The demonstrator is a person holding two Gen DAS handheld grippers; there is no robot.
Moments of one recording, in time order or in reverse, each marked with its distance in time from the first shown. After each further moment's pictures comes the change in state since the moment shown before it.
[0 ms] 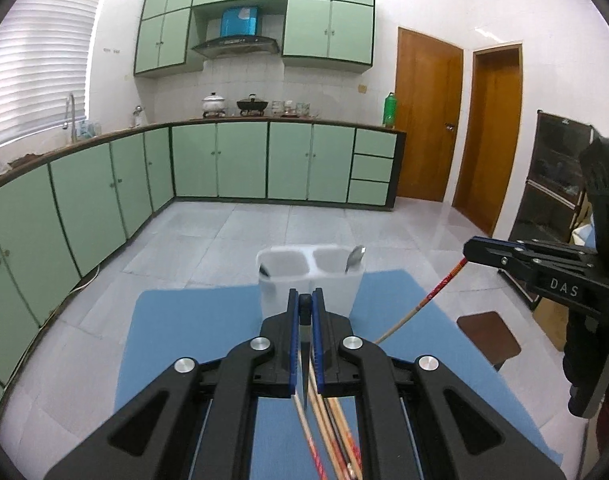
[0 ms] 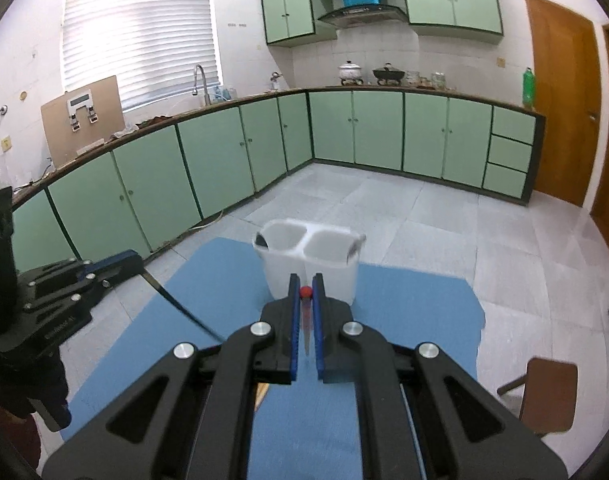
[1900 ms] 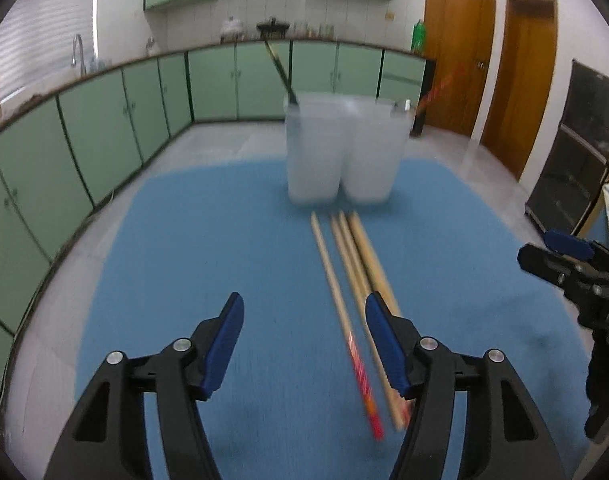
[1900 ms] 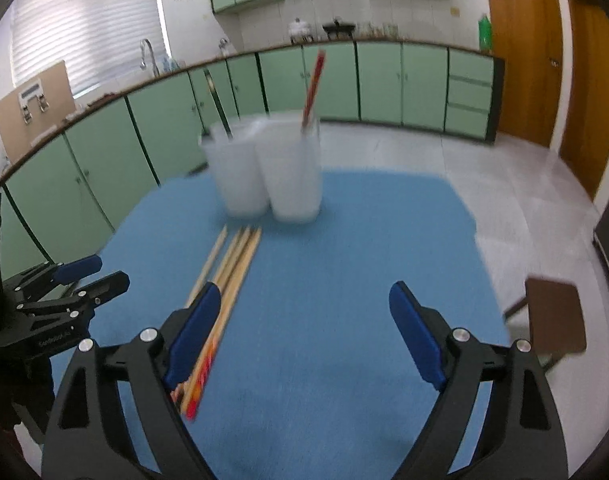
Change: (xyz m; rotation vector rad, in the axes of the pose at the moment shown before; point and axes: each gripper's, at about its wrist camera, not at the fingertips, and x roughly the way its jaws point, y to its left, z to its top) left arm 0.055 0.013 -0.125 -0.033 0.298 0.095; right arm 0.052 0.004 -0.150 0.152 0.170 -0.146
